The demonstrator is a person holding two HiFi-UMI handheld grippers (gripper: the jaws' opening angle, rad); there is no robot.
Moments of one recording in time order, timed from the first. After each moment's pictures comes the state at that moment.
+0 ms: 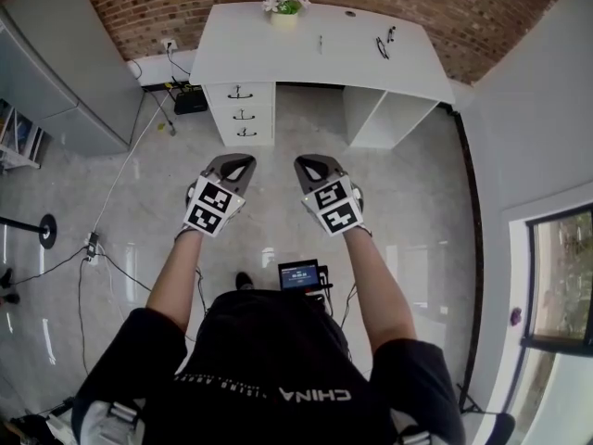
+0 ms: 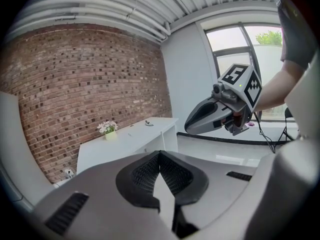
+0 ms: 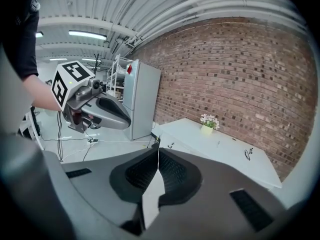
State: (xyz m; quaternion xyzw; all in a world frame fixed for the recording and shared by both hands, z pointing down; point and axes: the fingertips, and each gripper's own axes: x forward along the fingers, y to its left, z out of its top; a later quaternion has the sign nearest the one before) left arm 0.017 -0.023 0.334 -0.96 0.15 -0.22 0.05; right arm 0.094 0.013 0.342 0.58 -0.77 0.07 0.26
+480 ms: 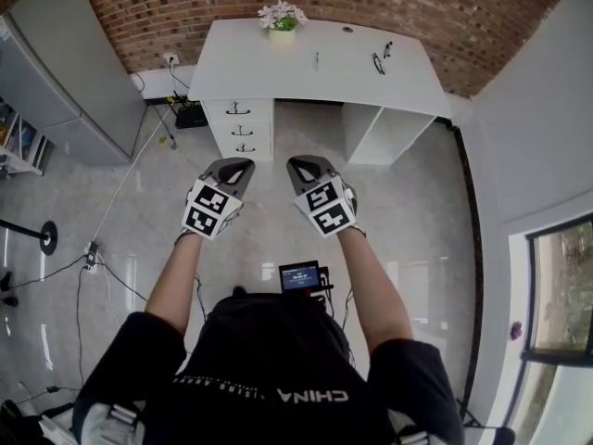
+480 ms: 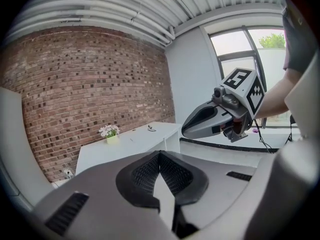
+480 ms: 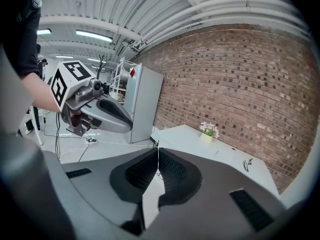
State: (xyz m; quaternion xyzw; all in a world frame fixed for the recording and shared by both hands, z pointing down) left arm 0.045 -0.032 0.315 -0.96 0.17 -0.20 0.04; right arm 0.113 -0.007 0.316 0.57 -0.78 0.03 0.25
